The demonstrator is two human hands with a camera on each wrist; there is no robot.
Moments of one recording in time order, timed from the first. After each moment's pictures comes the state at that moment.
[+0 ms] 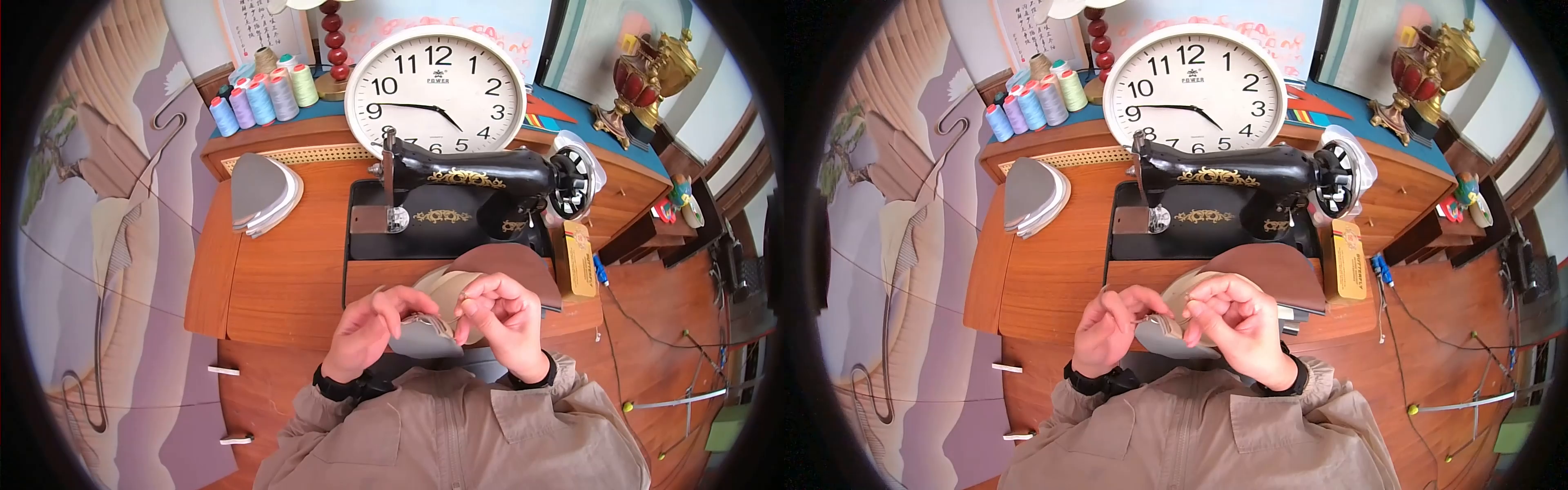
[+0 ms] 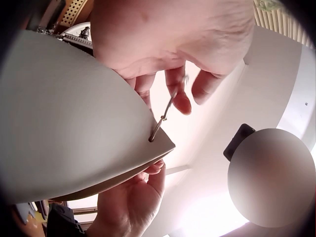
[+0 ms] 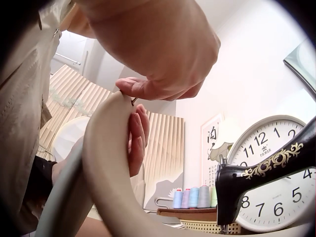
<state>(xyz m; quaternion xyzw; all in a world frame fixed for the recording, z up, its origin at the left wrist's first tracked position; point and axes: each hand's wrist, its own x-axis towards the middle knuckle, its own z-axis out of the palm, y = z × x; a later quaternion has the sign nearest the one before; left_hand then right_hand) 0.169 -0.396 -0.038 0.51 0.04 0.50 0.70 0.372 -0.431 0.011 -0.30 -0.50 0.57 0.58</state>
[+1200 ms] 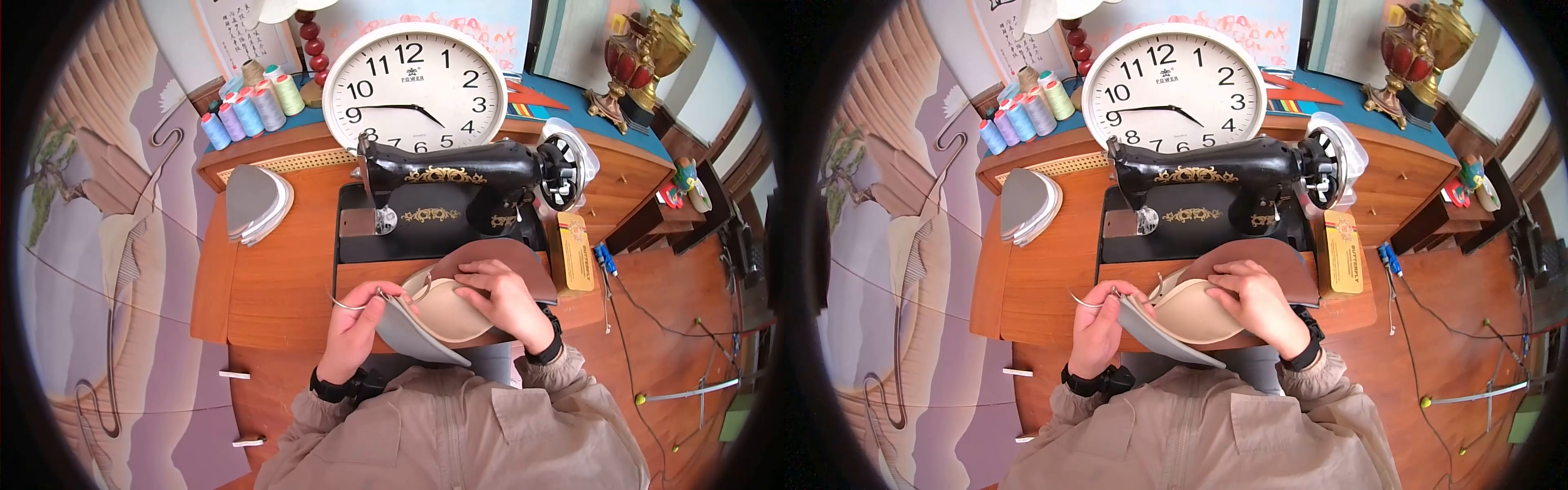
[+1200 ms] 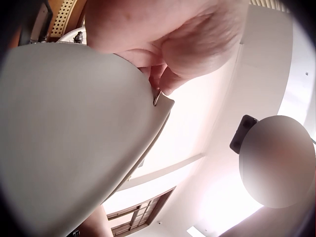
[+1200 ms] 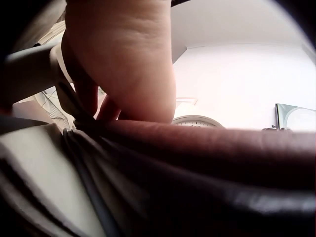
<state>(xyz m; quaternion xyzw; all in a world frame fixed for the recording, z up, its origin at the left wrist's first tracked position) 0.183 -0.401 -0.035 0.54 0.26 0.50 0.63 0.443 -0.395 -0.043 -0.51 -0.79 0.19 0.29</state>
